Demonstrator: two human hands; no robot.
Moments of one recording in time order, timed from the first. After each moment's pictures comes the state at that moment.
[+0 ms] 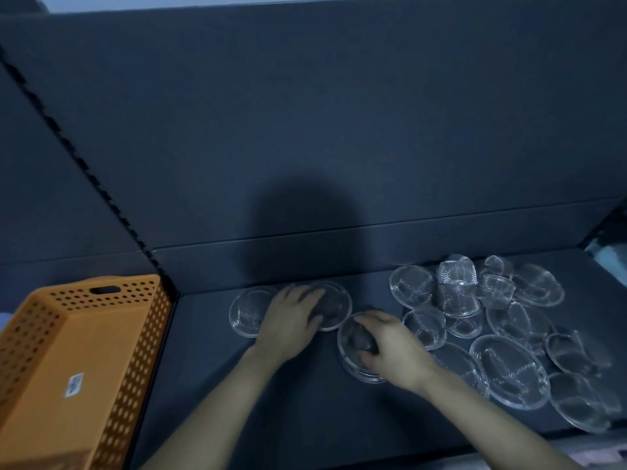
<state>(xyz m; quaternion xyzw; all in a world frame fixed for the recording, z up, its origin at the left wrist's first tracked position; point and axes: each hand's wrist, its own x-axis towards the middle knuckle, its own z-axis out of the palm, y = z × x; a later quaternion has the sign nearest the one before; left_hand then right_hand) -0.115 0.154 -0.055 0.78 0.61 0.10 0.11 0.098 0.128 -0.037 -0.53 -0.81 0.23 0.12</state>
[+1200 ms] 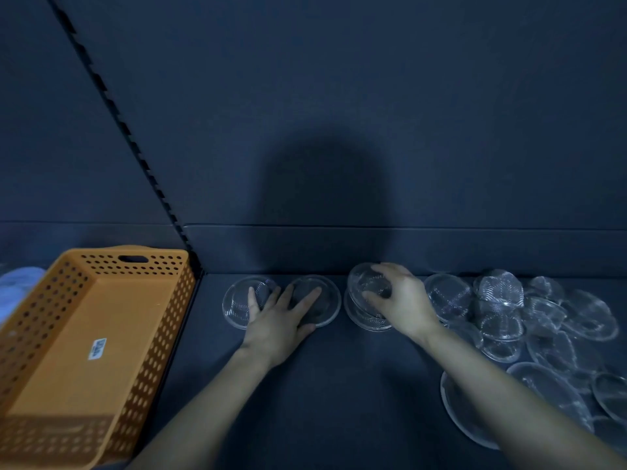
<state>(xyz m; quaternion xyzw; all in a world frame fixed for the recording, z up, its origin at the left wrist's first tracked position) -0.164 0.137 -0.071 0.71 0.70 -0.03 0.09 0.059 0.199 -0.024 -0.58 -0.75 0.24 0.22</state>
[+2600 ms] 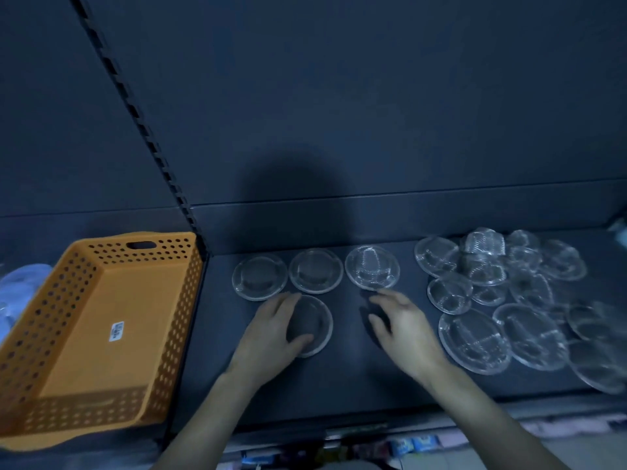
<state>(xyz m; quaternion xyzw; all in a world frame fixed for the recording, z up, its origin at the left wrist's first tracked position) -0.184 0.050 -0.059 0.71 0.64 0.20 0.21 0.053 0.078 -0.036 -0.60 -0.75 0.20 0.18</state>
